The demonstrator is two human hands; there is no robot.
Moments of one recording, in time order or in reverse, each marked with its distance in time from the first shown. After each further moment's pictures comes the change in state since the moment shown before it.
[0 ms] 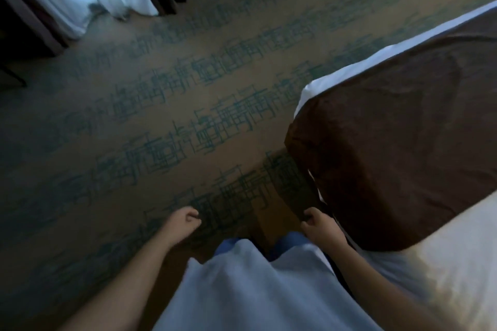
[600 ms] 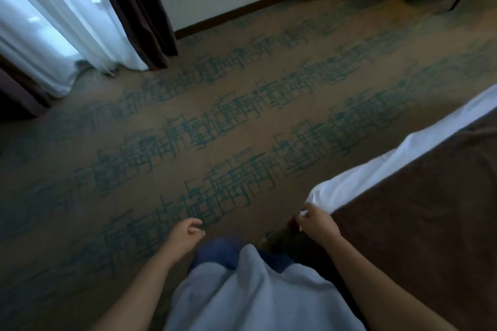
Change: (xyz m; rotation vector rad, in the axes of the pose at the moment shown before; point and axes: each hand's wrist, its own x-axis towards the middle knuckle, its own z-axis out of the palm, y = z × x) left_hand 0.233 0.268 -0.154 -0.041 0.105 0.071; right_hand 0.289 -0.200 -0.225 0.058 0.073 -0.021
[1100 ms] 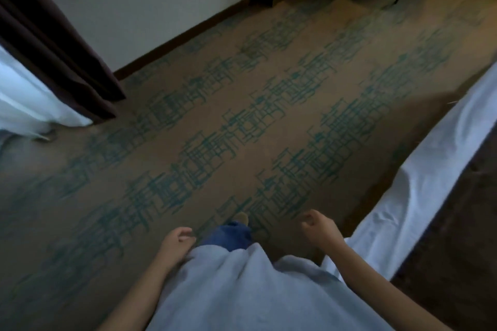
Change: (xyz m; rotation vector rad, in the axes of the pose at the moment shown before) left_hand 0.267 0.198 -0.093 0.024 -0.076 0.005; right_hand 0.206 -0.101 -0.134 0.207 0.080 0.176
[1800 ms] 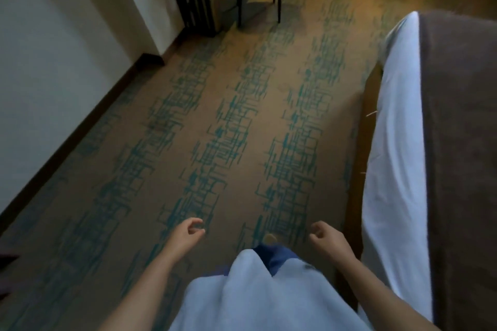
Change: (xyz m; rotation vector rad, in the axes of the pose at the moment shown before) left_hand 0.241 0.495 0.101 0.368 -0.262 0.370; right_hand 0.236 -0.017 -0.283 0.392 0.268 0.279
